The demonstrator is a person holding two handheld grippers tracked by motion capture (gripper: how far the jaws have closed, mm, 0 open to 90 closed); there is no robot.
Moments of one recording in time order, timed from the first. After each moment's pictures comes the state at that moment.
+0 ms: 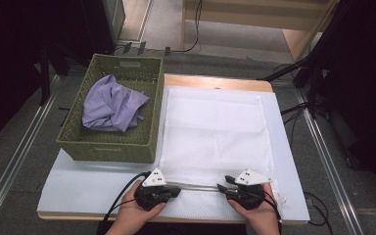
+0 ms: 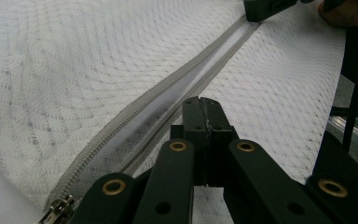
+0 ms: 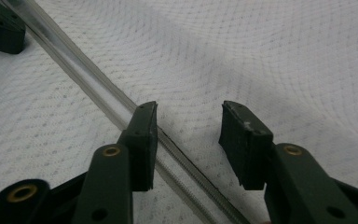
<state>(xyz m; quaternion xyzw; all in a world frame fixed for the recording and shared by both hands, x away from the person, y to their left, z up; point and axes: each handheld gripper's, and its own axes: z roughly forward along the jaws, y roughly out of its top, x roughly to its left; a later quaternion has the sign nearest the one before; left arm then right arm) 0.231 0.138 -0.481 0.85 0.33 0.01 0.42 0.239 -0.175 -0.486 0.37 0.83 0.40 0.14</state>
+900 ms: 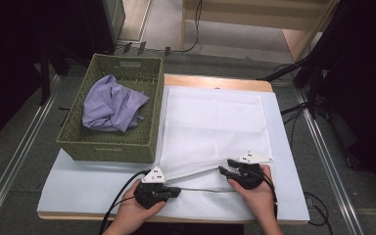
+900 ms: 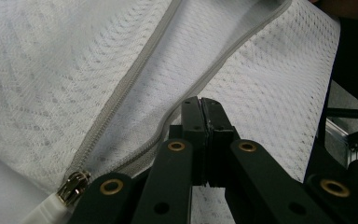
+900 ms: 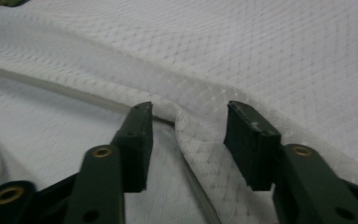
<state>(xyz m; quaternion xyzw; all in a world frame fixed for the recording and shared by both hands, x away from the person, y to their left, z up) 0.236 0.140 -0.481 0.85 0.33 -0.01 0.42 0.287 -0.182 -0.487 0.42 0.80 0.41 0.13</state>
